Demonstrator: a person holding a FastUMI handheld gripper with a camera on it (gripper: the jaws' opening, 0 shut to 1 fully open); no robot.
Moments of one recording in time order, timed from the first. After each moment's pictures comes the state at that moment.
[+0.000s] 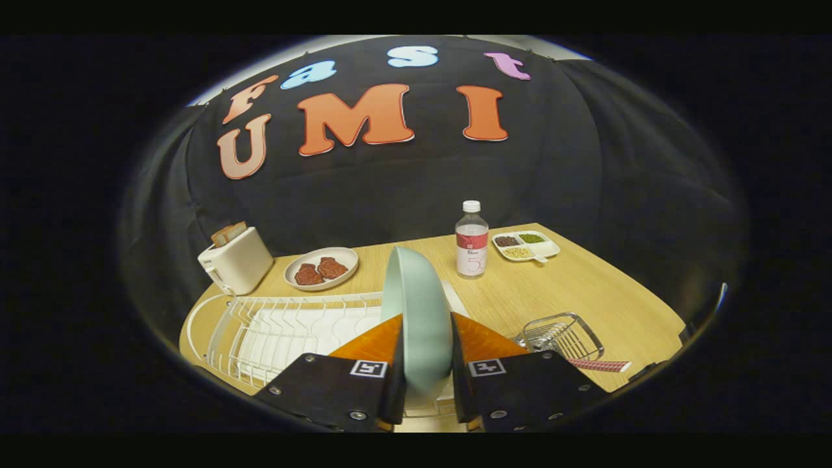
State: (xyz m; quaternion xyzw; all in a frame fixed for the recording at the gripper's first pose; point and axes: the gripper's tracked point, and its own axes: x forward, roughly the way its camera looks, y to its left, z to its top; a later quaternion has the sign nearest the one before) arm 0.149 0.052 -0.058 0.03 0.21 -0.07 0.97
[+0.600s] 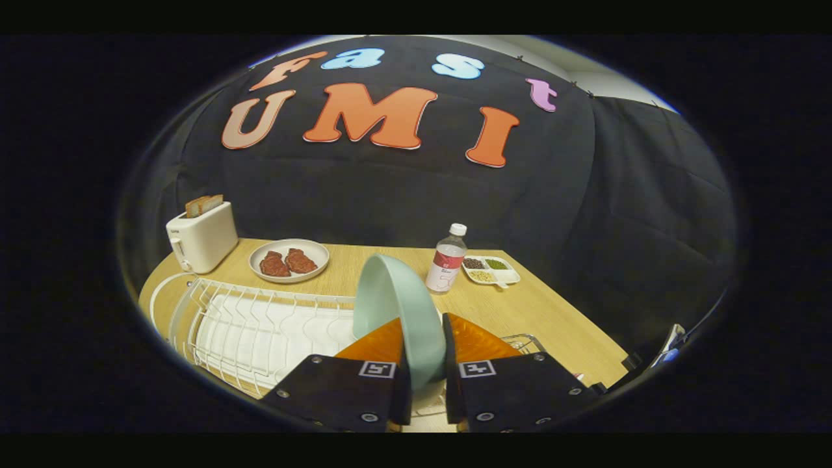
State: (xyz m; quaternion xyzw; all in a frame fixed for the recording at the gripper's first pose) arm 0.146 0.055 -0.028 -0.10 0.19 -0.14 0.97
